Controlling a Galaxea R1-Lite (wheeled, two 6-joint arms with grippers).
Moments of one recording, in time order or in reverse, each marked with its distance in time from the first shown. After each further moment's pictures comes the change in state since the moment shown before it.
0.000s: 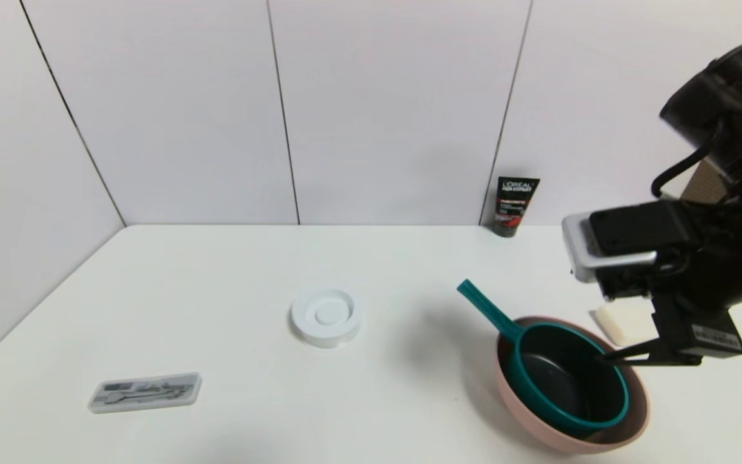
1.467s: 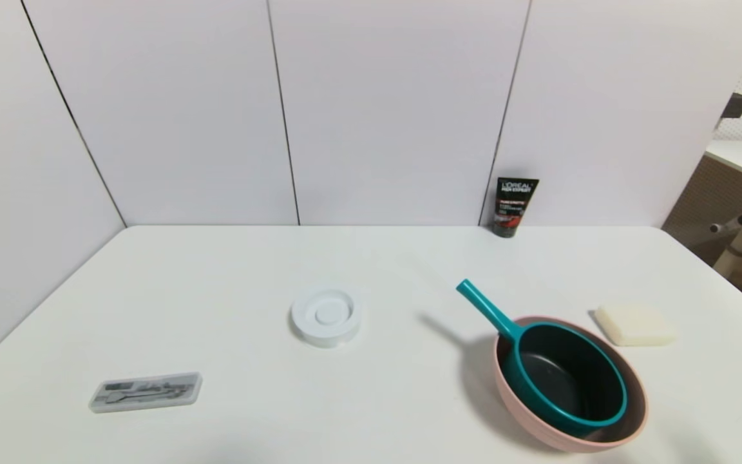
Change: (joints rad) left arm 0.000 0.000 0.000 0.000 -0.001 0.000; right arm -0.492 -1.095 1.247 -1.036 -0.019 0.750
